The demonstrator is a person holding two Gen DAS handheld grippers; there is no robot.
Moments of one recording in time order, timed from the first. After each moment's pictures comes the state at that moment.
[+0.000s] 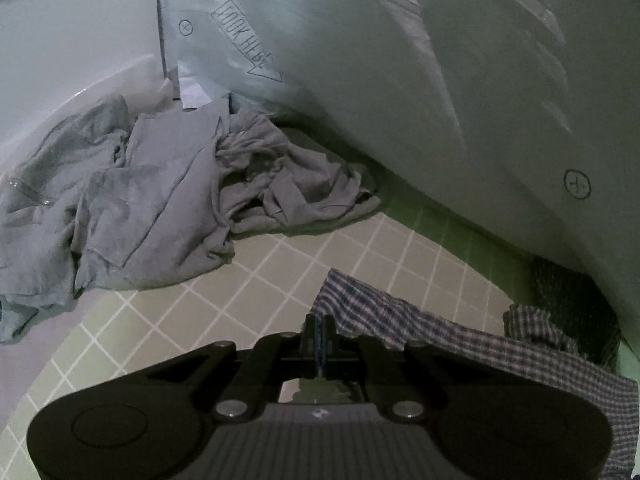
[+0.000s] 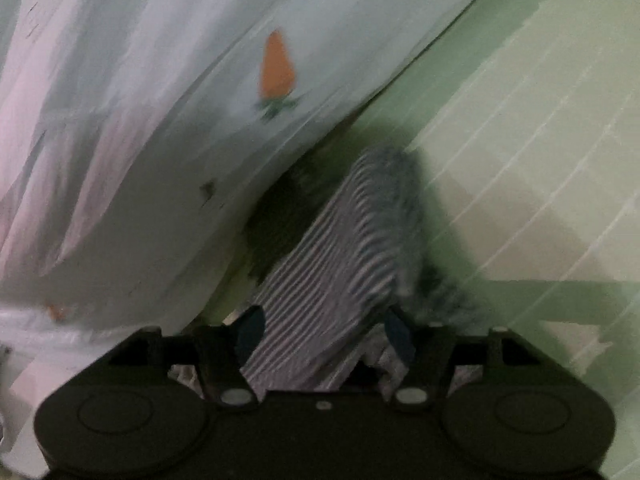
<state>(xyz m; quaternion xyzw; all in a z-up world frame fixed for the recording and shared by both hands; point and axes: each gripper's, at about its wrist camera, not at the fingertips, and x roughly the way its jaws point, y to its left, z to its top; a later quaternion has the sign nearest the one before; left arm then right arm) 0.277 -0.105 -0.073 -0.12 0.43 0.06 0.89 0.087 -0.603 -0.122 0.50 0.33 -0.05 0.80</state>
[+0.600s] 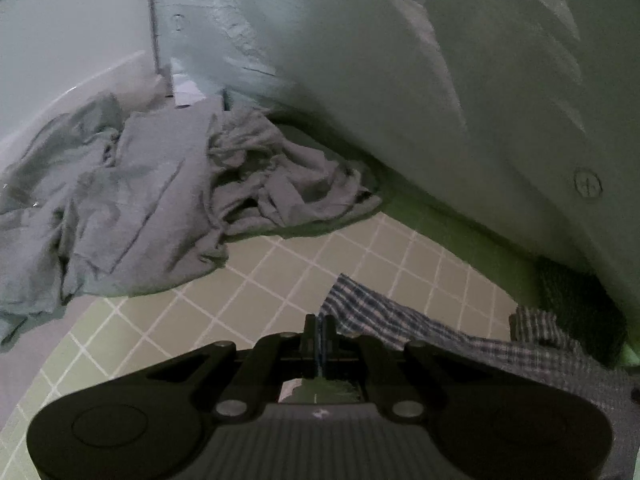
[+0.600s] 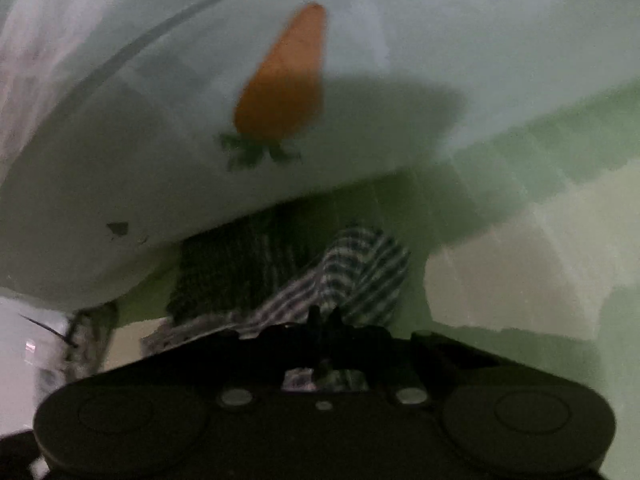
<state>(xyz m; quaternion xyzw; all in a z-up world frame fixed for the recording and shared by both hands) 0.291 -0.111 -0.086 -0.11 0.43 0.06 0.89 0.226 -0.620 -0.140 0.28 0.40 -0.04 0.87</state>
